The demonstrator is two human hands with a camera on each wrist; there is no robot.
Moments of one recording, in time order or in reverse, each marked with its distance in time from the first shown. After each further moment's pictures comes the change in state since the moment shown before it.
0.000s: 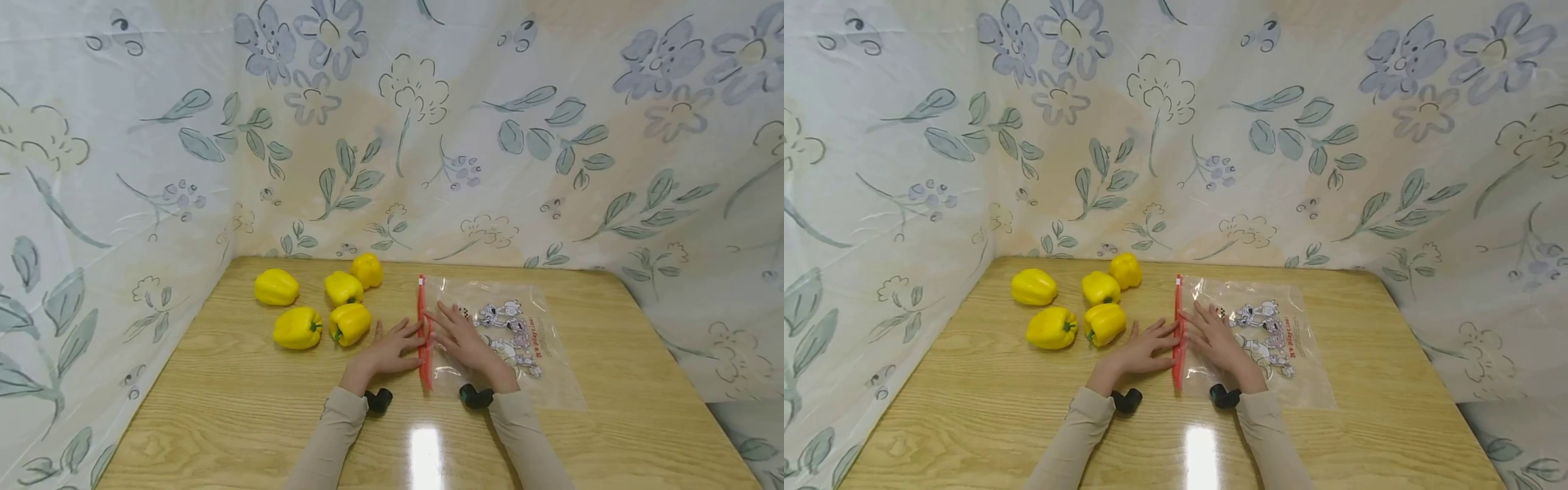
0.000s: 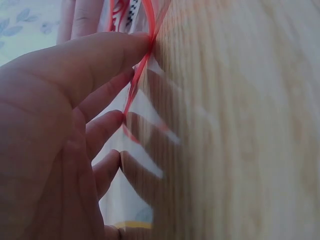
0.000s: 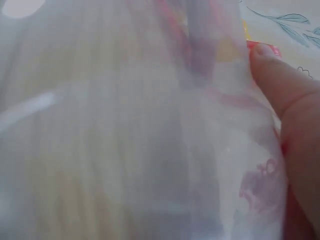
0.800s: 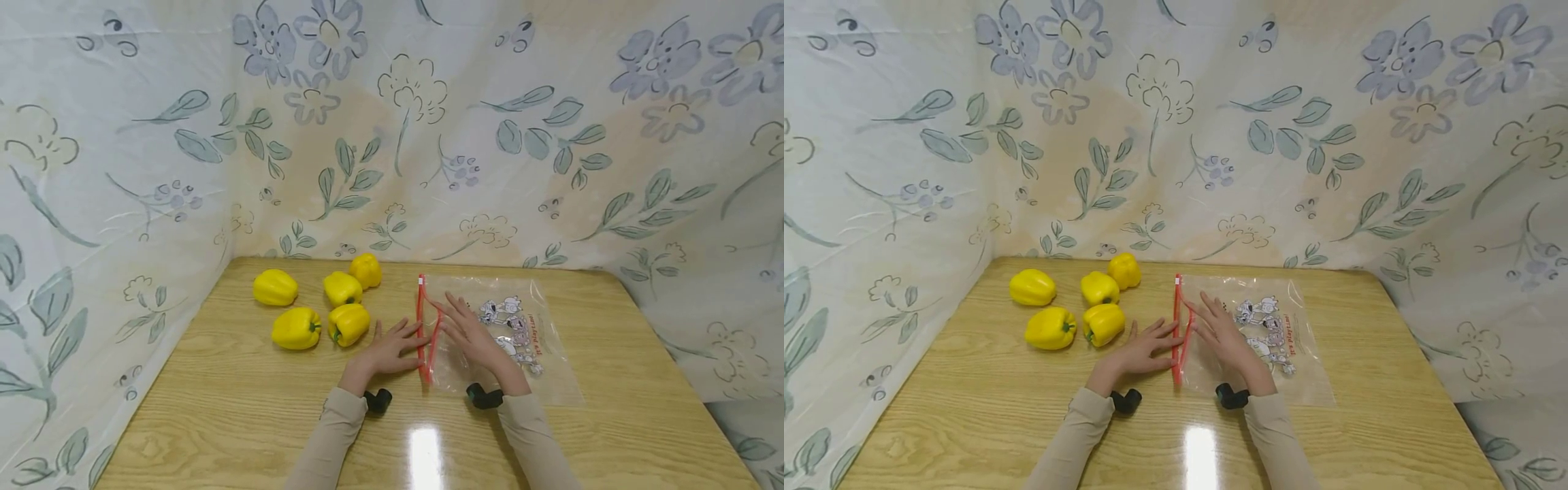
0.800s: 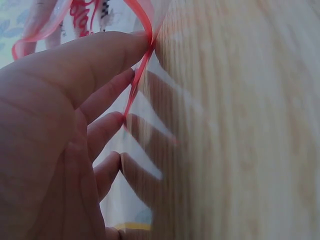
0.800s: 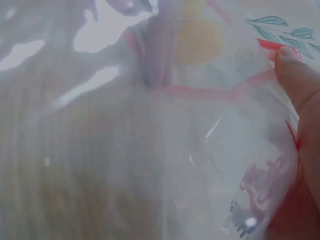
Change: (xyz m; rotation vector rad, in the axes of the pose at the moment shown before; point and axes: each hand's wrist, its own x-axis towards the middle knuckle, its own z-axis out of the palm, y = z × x) left_hand 0.002 -0.001 0.005 0.003 0.013 -0.002; right_hand -0.005 -0.007 -0.021 0.098 0.103 -0.035
